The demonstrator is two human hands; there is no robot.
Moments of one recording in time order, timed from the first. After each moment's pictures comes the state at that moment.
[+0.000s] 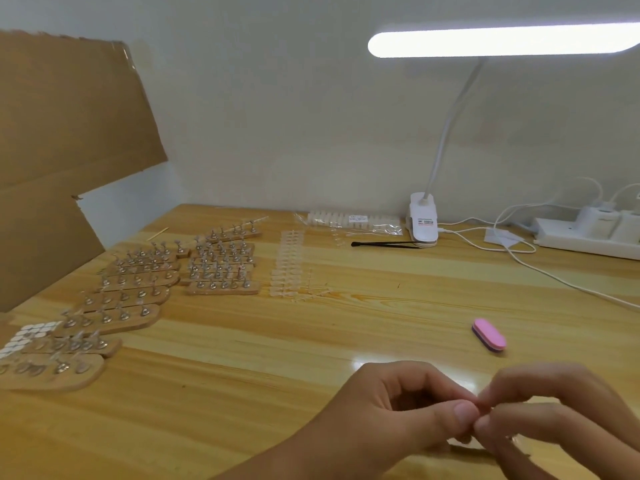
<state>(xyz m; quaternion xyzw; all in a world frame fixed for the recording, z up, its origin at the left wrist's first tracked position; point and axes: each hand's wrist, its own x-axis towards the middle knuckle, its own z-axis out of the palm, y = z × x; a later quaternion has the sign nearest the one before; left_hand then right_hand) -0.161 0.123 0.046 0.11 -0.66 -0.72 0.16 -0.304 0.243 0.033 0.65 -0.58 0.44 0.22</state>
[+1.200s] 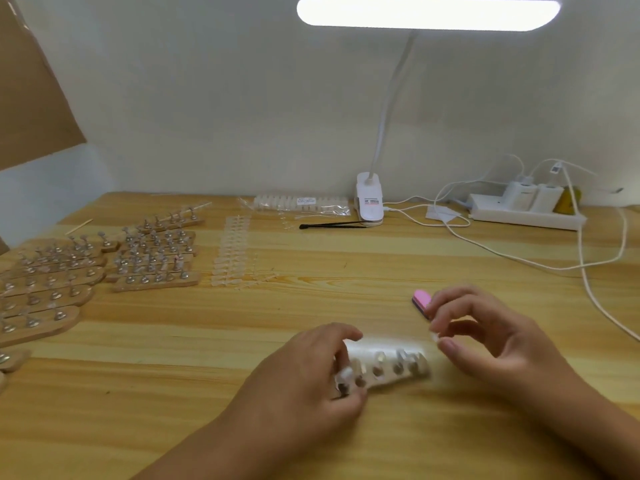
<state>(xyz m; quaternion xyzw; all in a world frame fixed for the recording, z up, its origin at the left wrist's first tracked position) -0.170 0.099 0.013 0.21 -0.94 -0.24 0.14 -0.374 0.238 0.025 0.55 -0.61 0.54 -0.18</state>
